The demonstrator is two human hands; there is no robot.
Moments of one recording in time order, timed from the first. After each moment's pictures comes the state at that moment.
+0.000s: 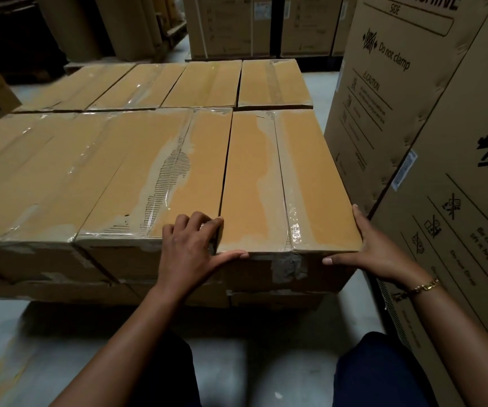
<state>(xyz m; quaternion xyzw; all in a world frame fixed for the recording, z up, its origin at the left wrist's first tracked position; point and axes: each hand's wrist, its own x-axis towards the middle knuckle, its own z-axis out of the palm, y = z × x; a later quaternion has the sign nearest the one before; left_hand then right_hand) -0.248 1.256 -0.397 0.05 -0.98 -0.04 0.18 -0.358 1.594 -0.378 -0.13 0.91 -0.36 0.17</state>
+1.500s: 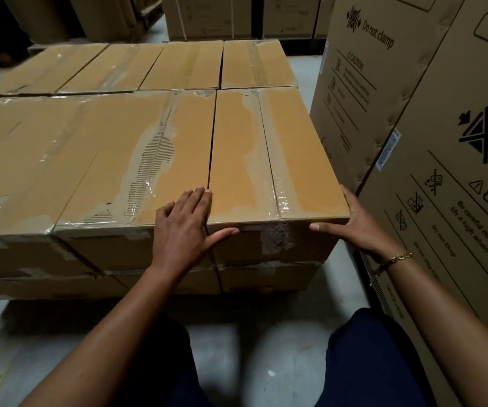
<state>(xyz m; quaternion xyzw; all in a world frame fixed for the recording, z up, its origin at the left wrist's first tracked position) -0.267 1.253 -0.410 0.05 -0.99 0.01 0.14 -0.372 1.592 -0.408 -0.08 0.86 -0.48 0.14</state>
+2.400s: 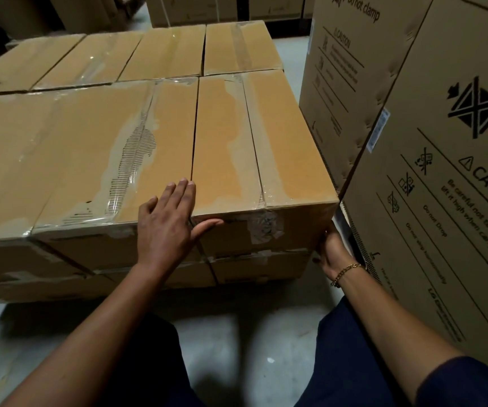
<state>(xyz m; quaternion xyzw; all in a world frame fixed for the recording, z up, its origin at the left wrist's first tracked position) -0.267 1.257 -0.413 0.05 -0.99 0.03 0.14 -0.352 1.568 -0.513 0.21 0.62 -0.72 0.22</state>
